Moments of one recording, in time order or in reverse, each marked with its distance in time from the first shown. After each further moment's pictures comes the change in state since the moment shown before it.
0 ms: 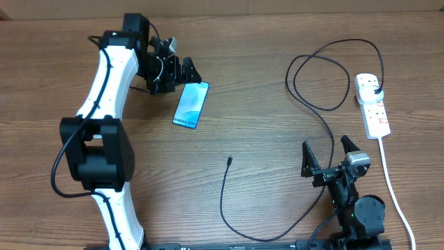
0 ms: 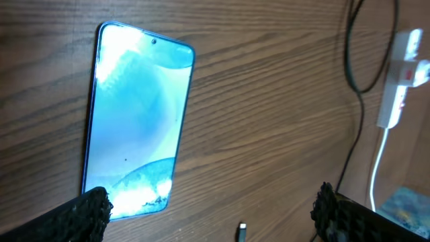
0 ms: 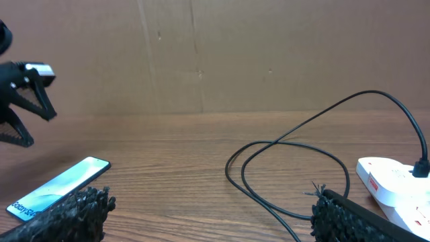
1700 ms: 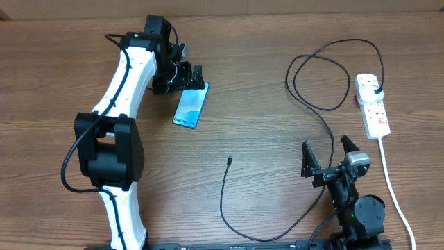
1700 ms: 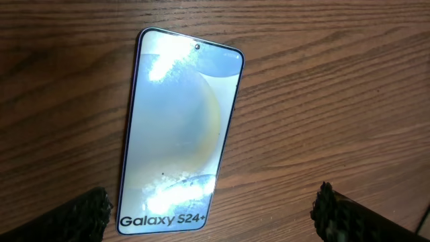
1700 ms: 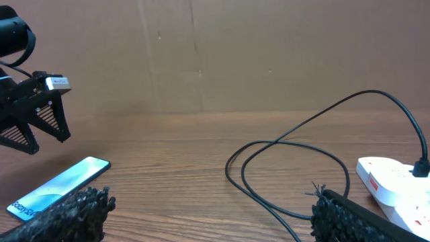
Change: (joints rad) left arm -0.089 0.020 0.000 0.037 -0.253 -0.034; right arm 0.000 0.000 0.000 -0.001 0.000 0.001
